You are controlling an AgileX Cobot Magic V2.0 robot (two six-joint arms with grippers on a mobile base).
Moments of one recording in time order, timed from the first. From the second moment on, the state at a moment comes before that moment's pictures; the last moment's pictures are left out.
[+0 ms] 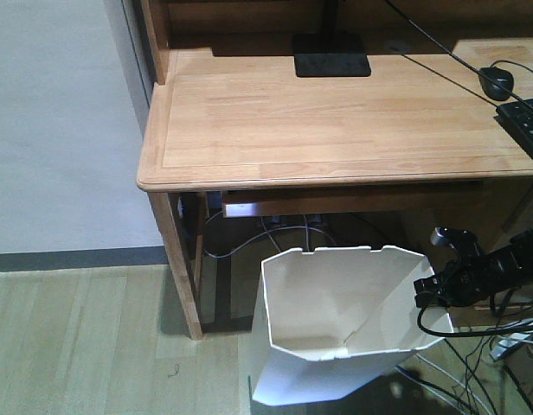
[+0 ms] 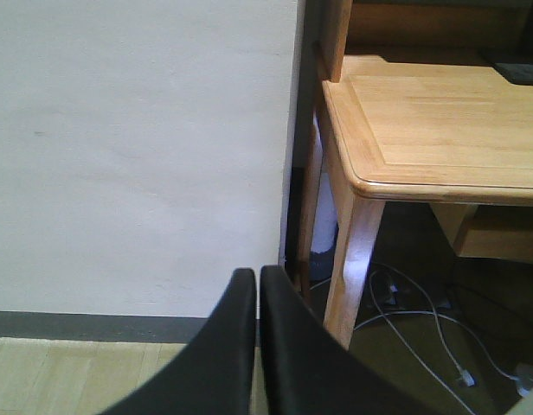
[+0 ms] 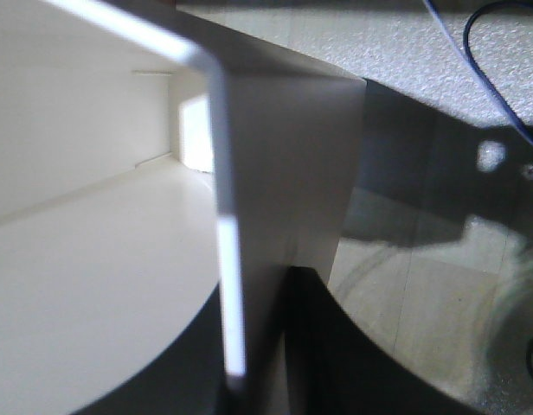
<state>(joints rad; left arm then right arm) 0.14 -0.01 0.03 0.04 0.35 -0.10 -0.32 2.51 -1.10 1.08 0.54 -1.50</state>
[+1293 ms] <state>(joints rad) 0.14 -0.01 0.03 0.04 0.35 -0.10 -0.32 2.51 -1.09 1.05 0.55 -1.50</state>
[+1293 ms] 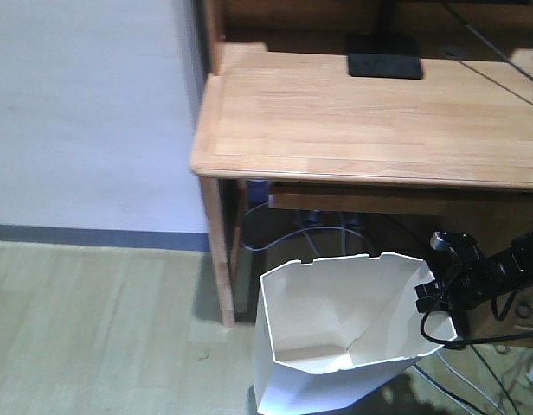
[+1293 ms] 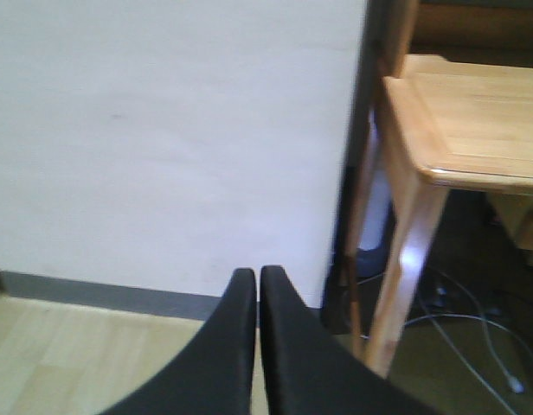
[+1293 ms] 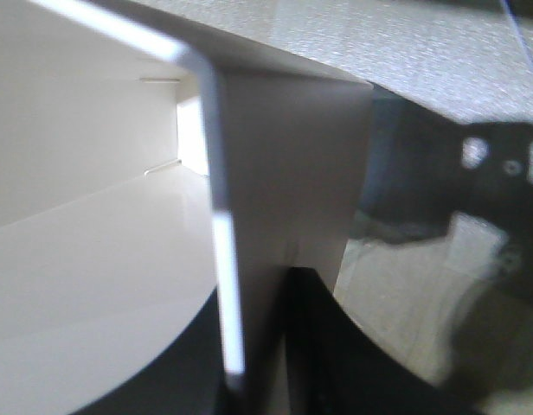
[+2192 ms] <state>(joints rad) 0.14 -0.01 0.03 0.04 0.35 -0.10 -0.32 2.51 -1.09 1.05 0.56 -1.50</state>
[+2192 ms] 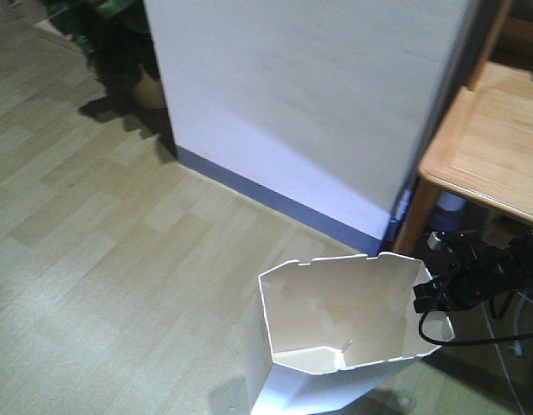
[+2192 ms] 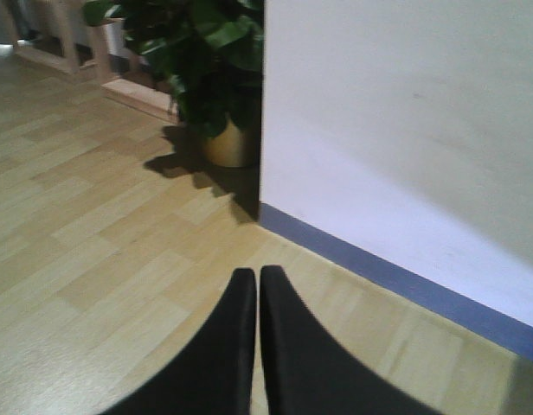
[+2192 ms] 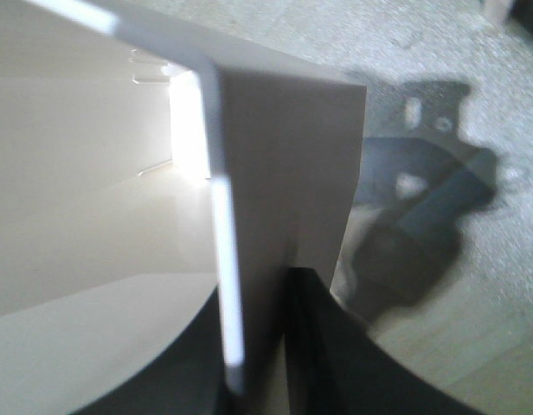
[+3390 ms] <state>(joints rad) 0.14 -0.01 0.03 0.04 0.35 -0.10 -0.32 2.51 -1.09 1.06 0.55 -1.50</state>
